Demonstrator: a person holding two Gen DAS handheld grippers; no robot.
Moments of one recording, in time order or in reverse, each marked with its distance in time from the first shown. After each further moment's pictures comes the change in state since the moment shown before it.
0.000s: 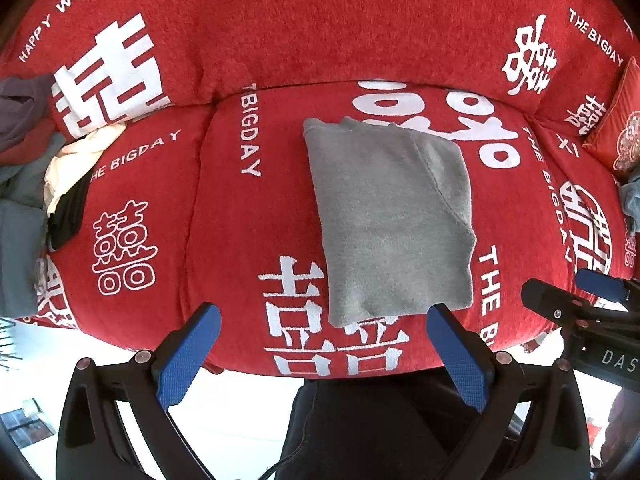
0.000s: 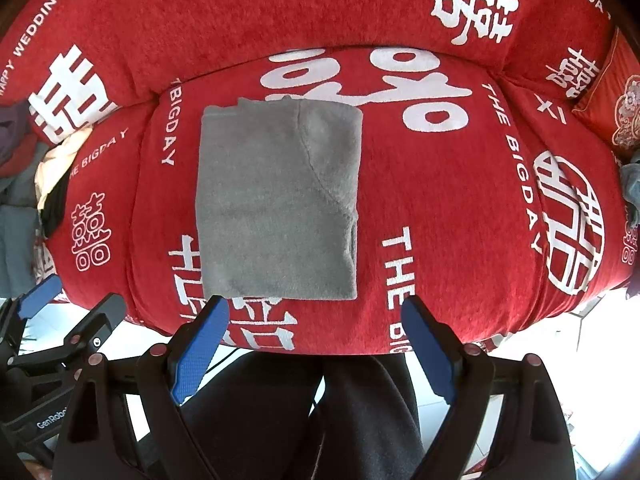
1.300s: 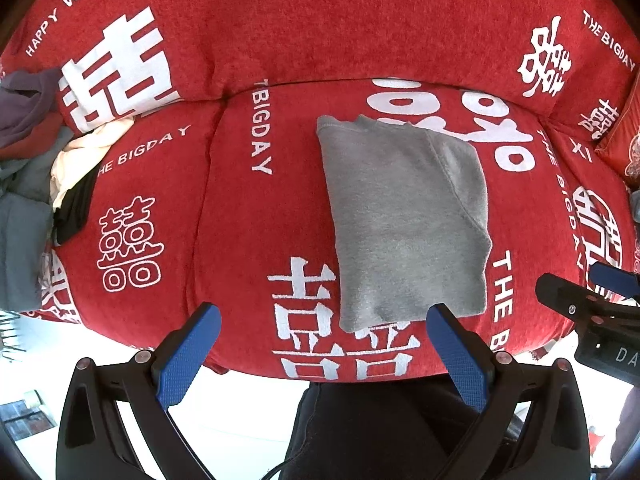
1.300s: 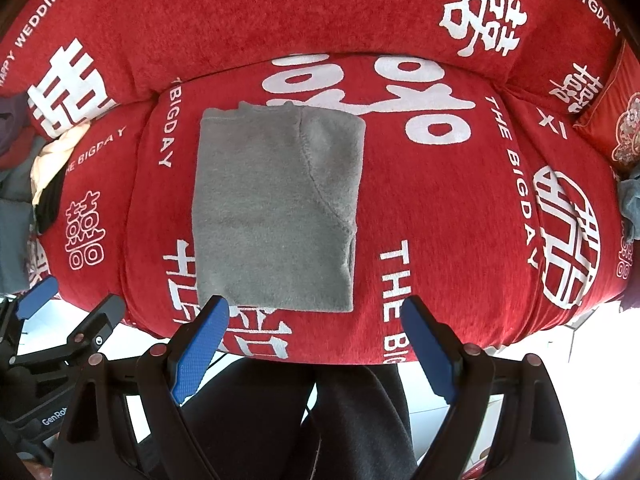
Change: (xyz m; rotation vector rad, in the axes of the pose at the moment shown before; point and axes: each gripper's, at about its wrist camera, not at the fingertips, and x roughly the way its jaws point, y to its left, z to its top) left arm 0.011 0.006 0.002 -0.028 0.001 0.030; right arm 0.004 0.008 0.005 -0.021 -0.009 -0.025
